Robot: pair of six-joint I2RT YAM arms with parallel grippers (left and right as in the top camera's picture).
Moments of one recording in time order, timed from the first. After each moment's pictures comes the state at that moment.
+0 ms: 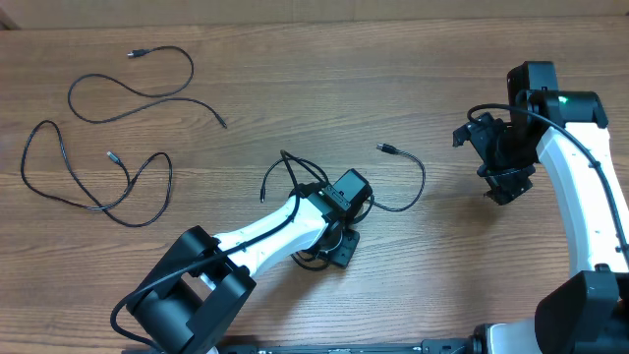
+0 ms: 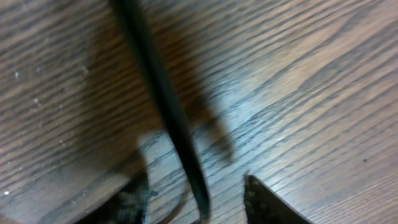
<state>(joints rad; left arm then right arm) -0.80 1.80 1.06 -0.75 0.17 -0.36 -0.05 1.62 1.44 -1.27 -0.14 0.98</state>
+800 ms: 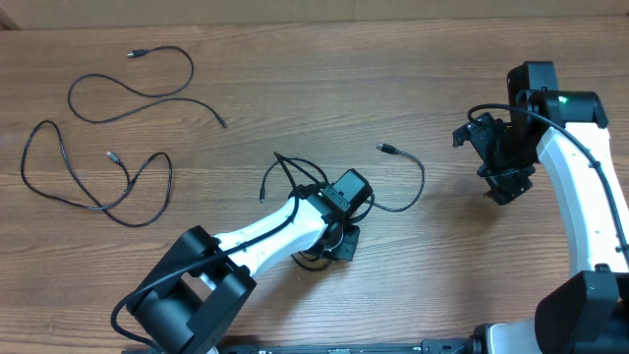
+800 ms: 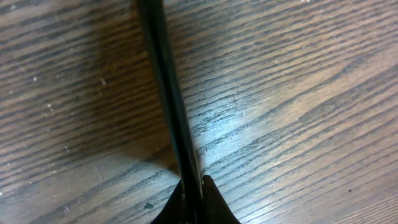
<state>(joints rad) -0.80 1.80 1.05 -0.70 0.16 -0.51 -0.05 1.62 1.44 -1.27 -0.14 0.98</state>
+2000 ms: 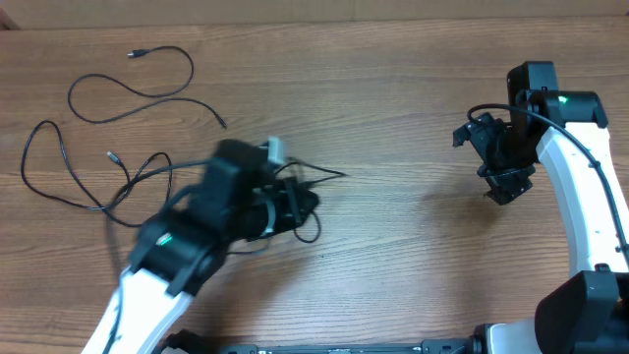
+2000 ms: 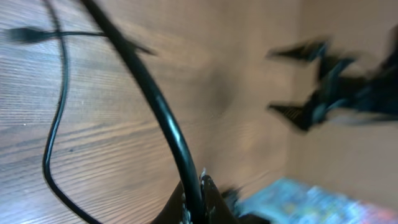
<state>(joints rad) -0.48 1.05 1.09 -0.79 0.41 -0.92 -0.05 1.62 1.44 -1.27 -0.14 0.98</state>
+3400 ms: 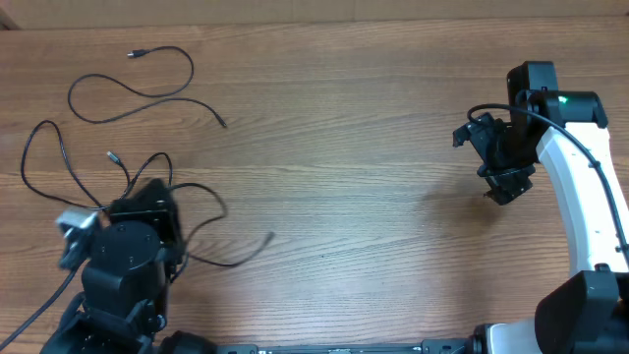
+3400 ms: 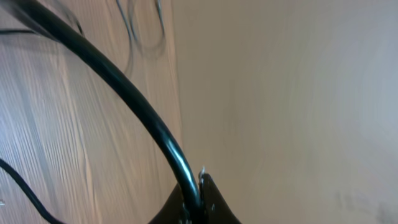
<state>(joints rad) -0.35 0.67 1.09 -0.90 -0.52 -1.70 -0.05 1.62 1.44 -1.27 -0.14 0.98</state>
